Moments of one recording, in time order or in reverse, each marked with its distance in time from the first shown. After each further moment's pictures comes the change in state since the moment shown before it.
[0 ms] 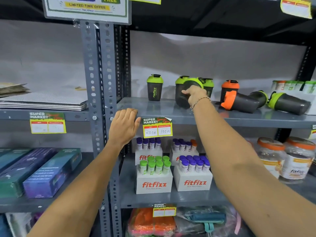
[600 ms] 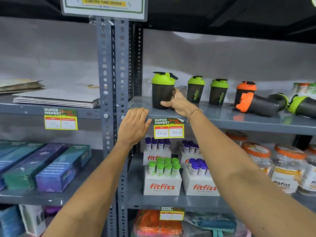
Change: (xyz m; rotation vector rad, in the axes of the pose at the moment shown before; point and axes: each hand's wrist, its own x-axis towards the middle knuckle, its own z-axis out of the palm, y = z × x) left_hand -0.002 -0.006 0.009 0.085 0.051 0.068; right_hand -0.023 0.056 0.062 -0.253 -0.637 -0.195
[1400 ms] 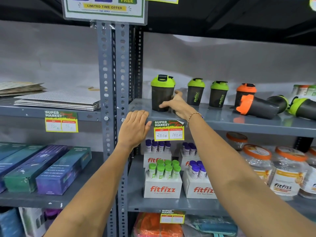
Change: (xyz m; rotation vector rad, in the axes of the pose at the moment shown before) left_hand 0.000 0.002 -0.001 -0.018 -0.008 -0.032; right_hand 0.007 0.004 0.000 -0.161 0.052 -0.020
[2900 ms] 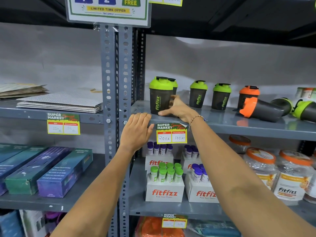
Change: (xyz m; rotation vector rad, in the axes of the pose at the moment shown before) left_hand -0.001 0.000 0.003 0.019 0.026 0.005; right_hand -0.012 -0.004 0.001 -0.104 -0.128 -0.003
